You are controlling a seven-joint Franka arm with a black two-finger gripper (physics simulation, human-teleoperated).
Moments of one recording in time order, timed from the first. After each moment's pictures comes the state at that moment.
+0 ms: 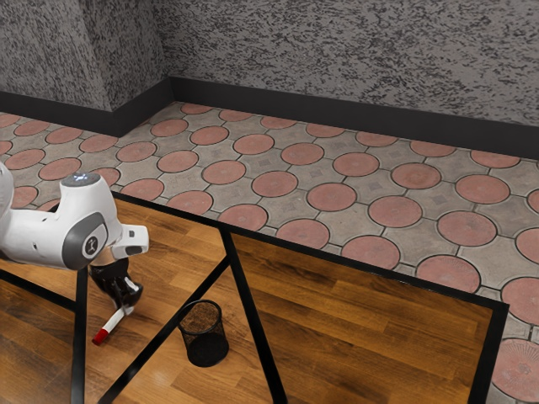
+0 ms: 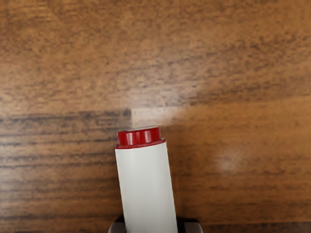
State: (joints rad) arm -0.09 0.12 0.33 -2.48 -0.01 2.58 0.29
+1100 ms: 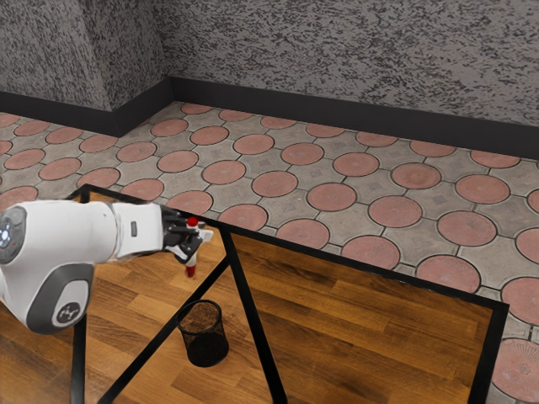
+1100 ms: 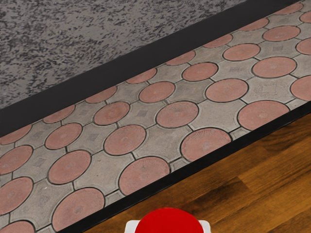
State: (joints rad) arm -0.09 -0.49 -0.16 -2.88 -0.03 3.37 0.28
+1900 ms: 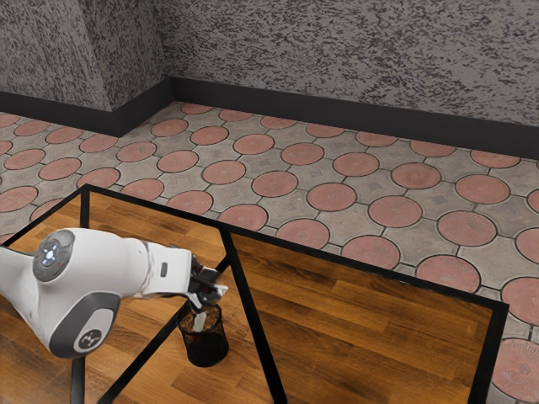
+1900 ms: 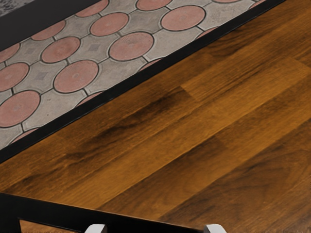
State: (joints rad) arm -0.09 -0.30 -0.22 -2.89 -0.02 3.37 0.30
